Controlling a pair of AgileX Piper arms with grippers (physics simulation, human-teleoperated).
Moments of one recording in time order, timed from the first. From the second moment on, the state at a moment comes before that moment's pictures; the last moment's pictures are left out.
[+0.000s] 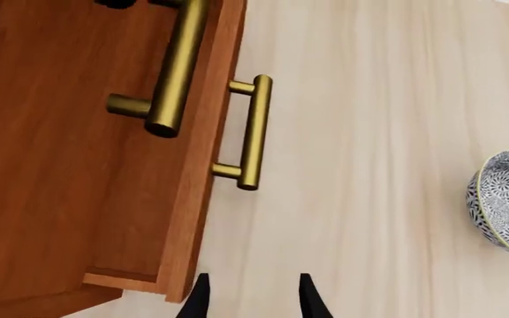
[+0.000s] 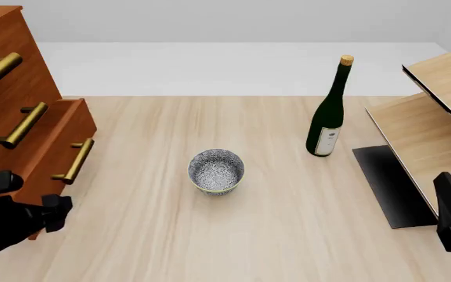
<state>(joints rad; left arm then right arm) 0.04 0.96 -0.19 0.02 -0.16 -0.04 0.10 0.00 -0.09 0.05</state>
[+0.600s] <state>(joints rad) 0.20 1.03 -0.15 -0.18 -0.08 -0.04 0.09 0.00 -0.09 0.04</state>
